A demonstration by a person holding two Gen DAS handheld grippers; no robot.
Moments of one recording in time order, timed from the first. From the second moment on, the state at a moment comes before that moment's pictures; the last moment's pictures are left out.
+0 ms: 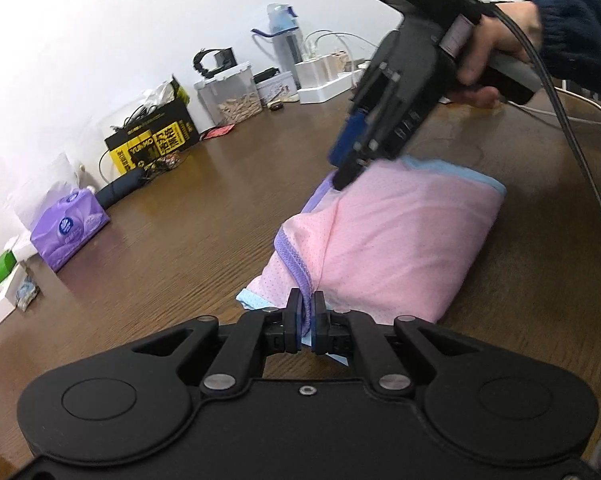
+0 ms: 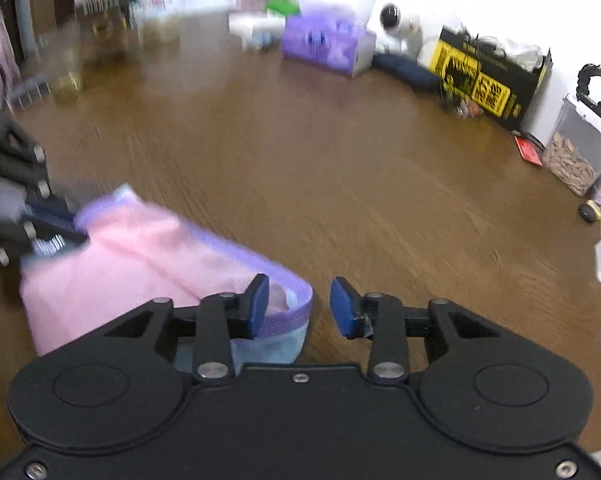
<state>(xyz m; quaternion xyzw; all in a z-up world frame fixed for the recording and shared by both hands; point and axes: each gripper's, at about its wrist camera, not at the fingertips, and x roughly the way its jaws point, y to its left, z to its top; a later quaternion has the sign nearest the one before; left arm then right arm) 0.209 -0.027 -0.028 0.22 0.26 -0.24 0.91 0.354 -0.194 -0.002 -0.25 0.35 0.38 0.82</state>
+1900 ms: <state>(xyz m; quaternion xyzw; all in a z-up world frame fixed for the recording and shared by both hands) 0.160 -0.113 -0.002 0.36 0.20 -0.36 0.83 0.157 -0.301 -0.002 -0.23 0.13 0.48 0.84</state>
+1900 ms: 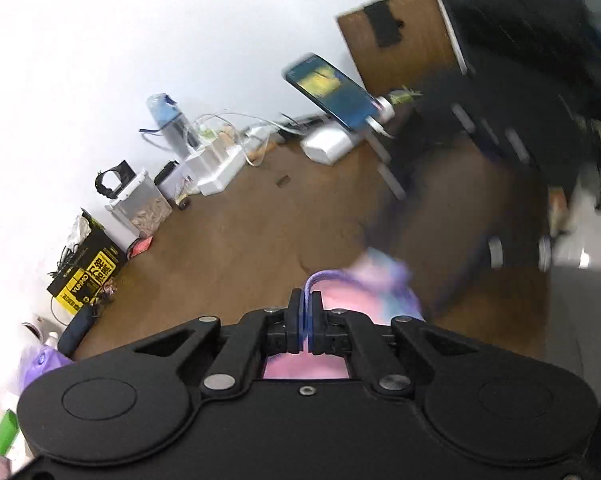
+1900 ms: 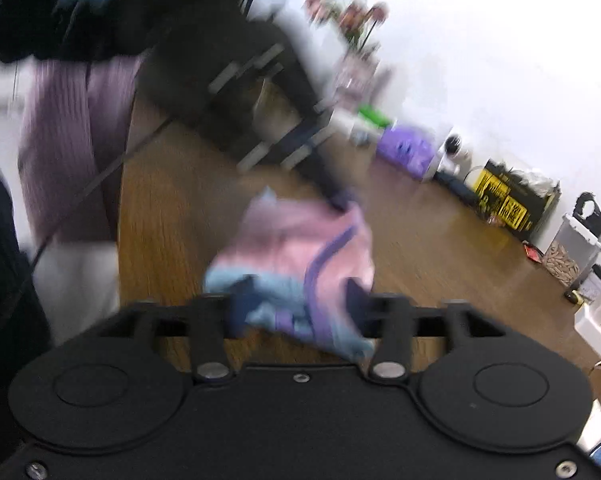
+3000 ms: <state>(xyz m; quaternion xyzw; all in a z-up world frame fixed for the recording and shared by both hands) 0.237 -0.054 -0.019 0.24 0.31 -0.25 0.88 0.155 -0.244 0.007 -0.24 0.18 0.44 0.85</state>
